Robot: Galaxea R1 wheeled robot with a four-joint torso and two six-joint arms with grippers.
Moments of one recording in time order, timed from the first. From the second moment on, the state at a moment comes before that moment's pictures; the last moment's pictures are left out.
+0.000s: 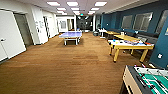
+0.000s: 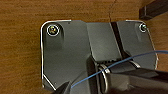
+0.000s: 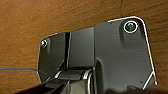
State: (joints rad) left arm 1.48 2.99 -2.69 0.08 -0.05 -0.03; right arm -1.50 2.85 -2.44 -0.23 0.09 0.30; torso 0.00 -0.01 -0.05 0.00
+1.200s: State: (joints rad) left arm 1.51 2.99 -2.69 0.08 -0.04 -0.03; right arm -1.52 2.85 -2.44 -0.23 0.08 0.30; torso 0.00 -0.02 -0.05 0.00
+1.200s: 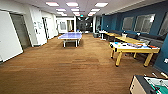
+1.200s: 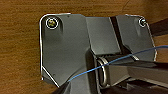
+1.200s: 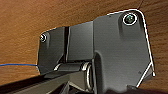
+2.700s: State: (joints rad) left arm 1.51 3.00 -2.69 0.08 -0.04 -0.03; right arm -1.52 2.85 -2.45 -0.23 0.09 0.30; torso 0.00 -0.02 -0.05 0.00
